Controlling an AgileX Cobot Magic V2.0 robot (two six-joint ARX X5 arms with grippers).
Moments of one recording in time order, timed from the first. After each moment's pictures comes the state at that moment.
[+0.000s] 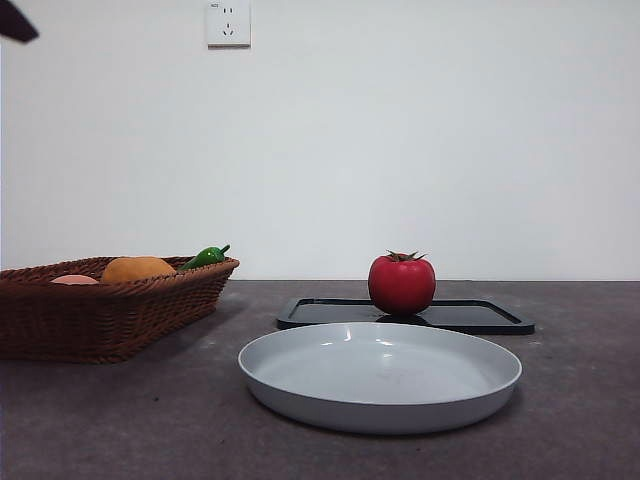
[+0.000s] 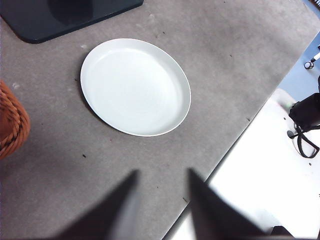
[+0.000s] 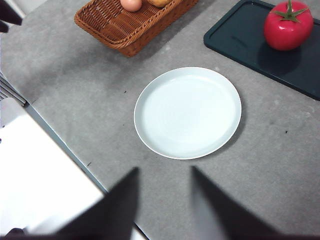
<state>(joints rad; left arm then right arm) -0.37 0.80 0.92 -0.91 0.58 0.11 0.44 0.56 0.93 -1.03 -0.37 0.02</state>
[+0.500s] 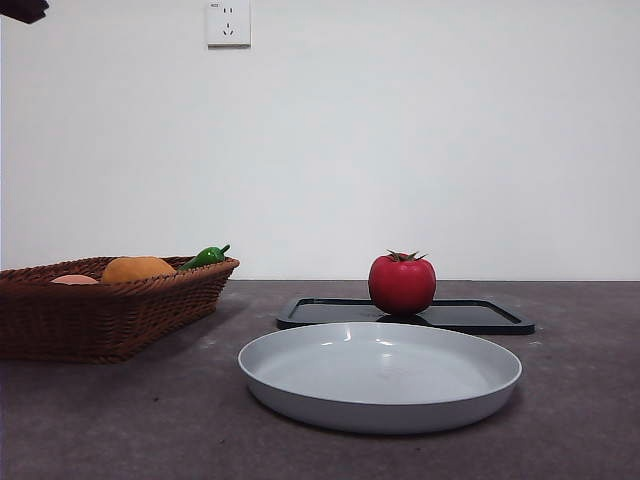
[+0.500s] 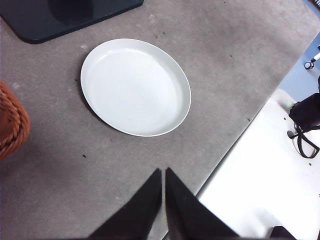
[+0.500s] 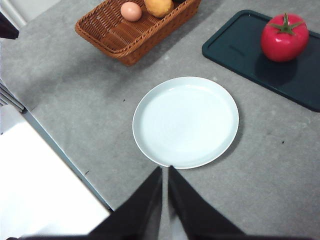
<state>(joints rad) -0.37 0.80 0.92 -0.91 0.58 0.11 0.44 0.56 0.93 -1.00 -0.37 0.02</state>
